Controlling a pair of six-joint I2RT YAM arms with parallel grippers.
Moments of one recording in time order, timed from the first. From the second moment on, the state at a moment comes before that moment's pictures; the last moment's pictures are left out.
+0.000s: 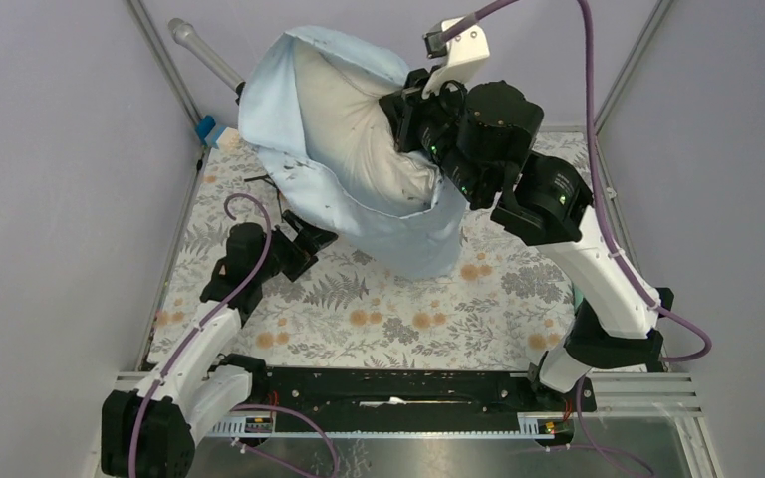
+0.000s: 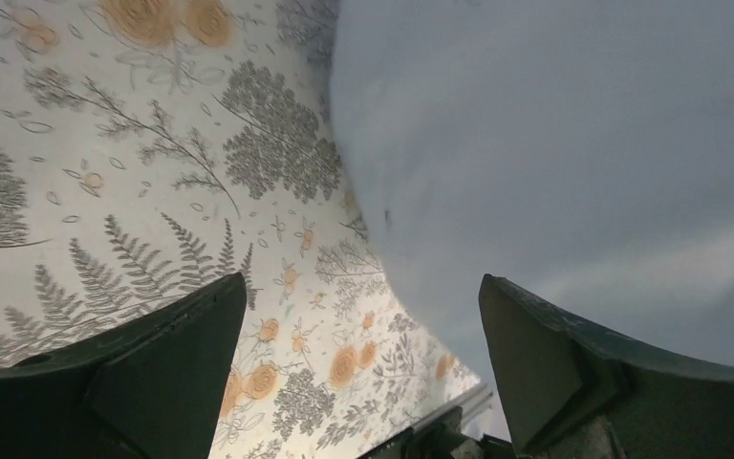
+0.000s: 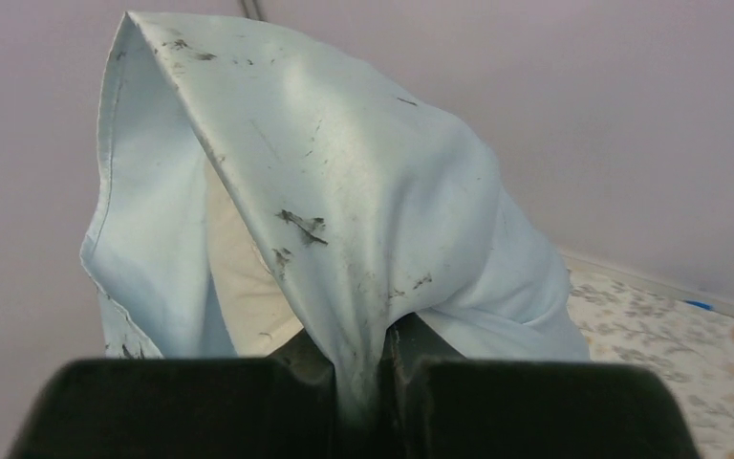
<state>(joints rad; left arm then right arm) -0.20 0.90 0.49 -0.04 0.35 -1.02 1.07 1.62 2.35 -0.68 0.55 0.10</state>
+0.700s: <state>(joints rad) -0.23 0.97 1.10 -0.37 0.19 -0.74 0.41 1.08 1.44 -0.57 0.57 0.51</state>
